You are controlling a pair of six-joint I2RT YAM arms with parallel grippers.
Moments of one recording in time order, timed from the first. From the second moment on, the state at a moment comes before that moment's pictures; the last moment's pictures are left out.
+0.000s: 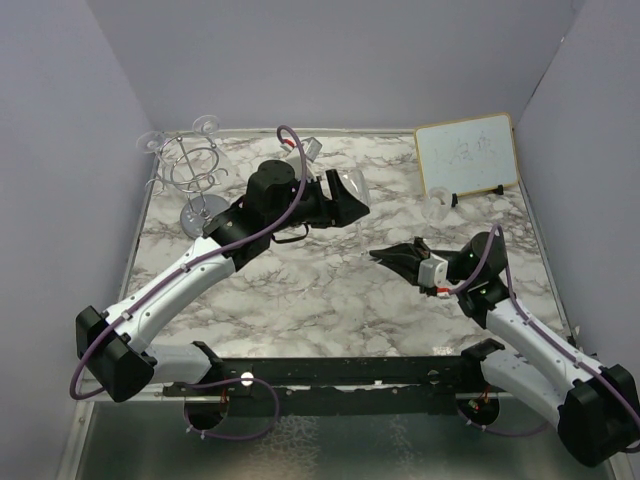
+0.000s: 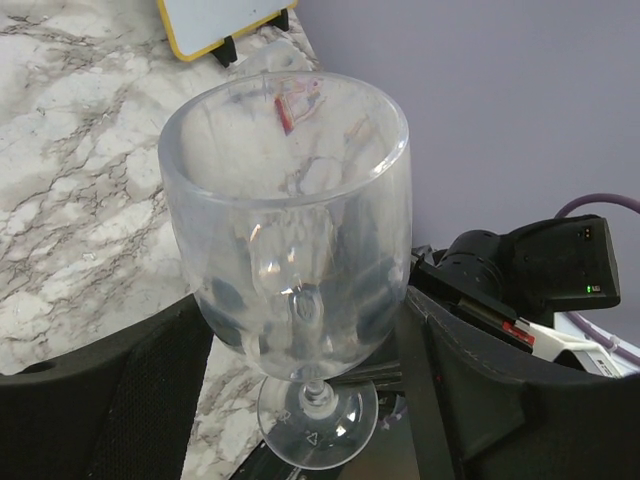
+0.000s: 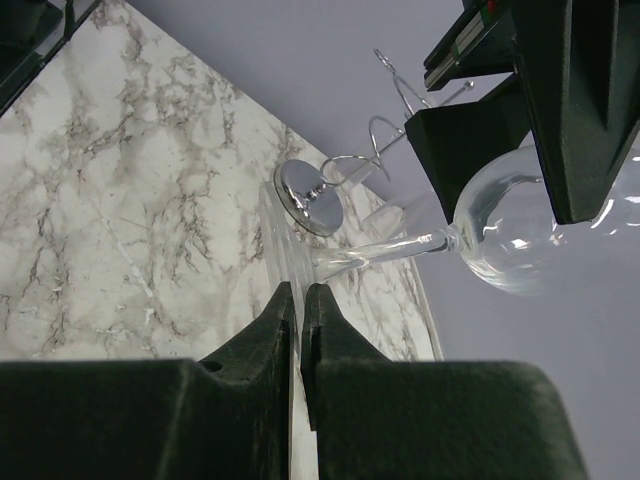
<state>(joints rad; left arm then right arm) -0.73 1.27 1.22 -0.23 0.24 -0.75 0.41 0.89 0.42 0.61 -1.14 -0.69</state>
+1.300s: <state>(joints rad) -0.73 1.26 1.21 -0.19 0.10 -0.66 0.41 0.81 0.43 0.62 -1.07 -0.59</state>
